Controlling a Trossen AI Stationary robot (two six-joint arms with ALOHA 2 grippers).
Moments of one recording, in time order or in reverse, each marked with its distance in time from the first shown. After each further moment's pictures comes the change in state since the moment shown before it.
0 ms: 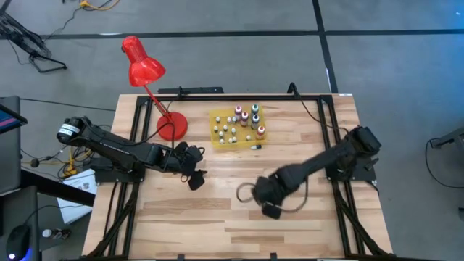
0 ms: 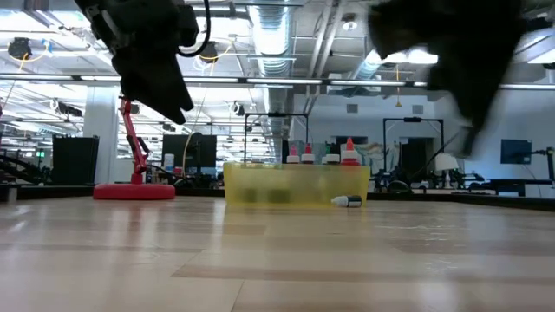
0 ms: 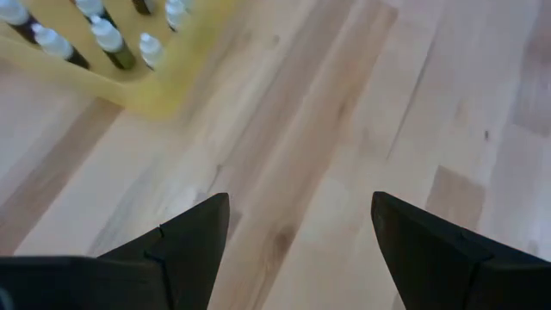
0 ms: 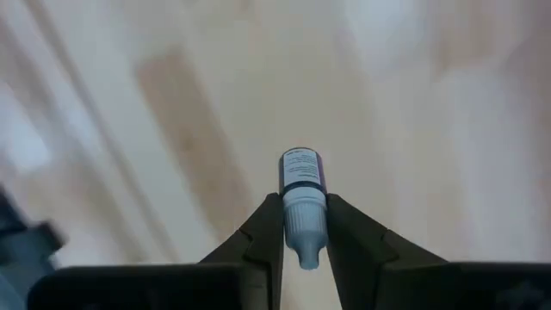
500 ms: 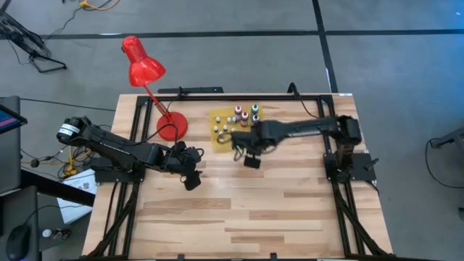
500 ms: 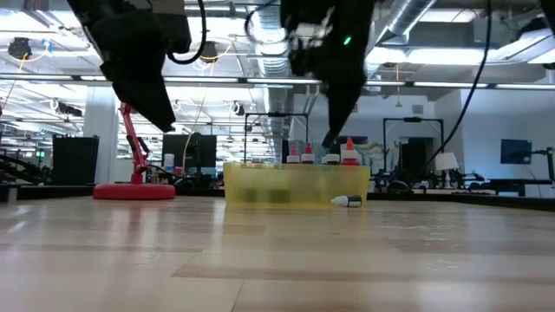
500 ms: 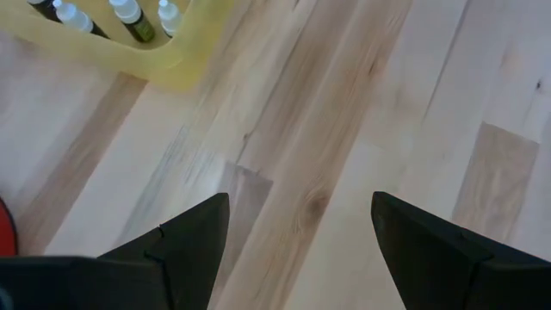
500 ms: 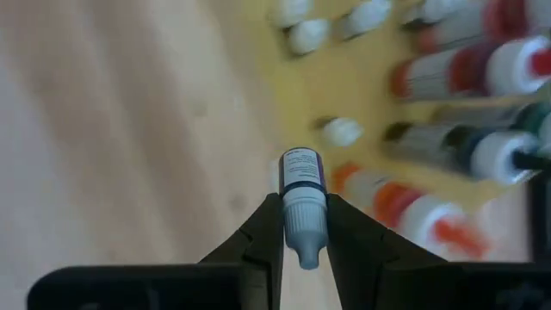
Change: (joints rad) left arm 0.002 0.000 0.000 -0.103 -0.003 0.041; right arm -0.424 0.125 0.254 -0.072 0.350 -0.577
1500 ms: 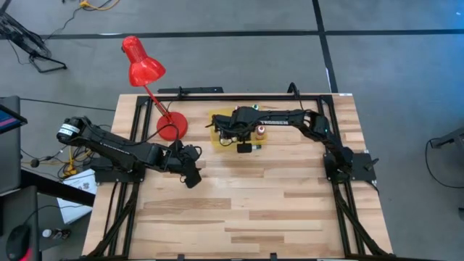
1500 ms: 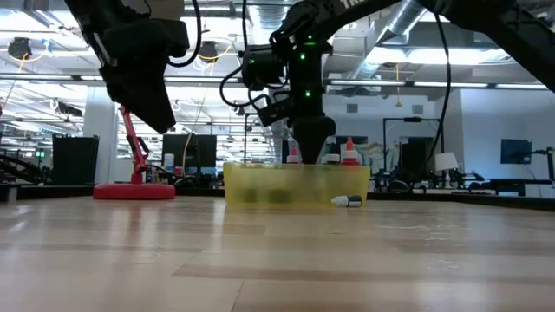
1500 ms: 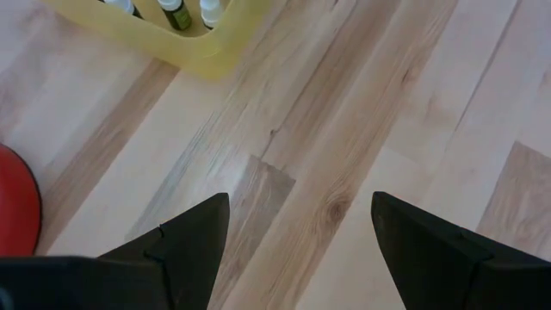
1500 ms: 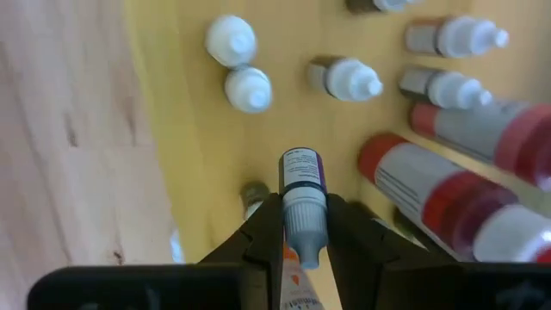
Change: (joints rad) left arm 0.000 0.000 0.000 -0.039 -0.052 -0.094; right arm -0.167 0.343 0.334 -0.102 -0.004 -0.430
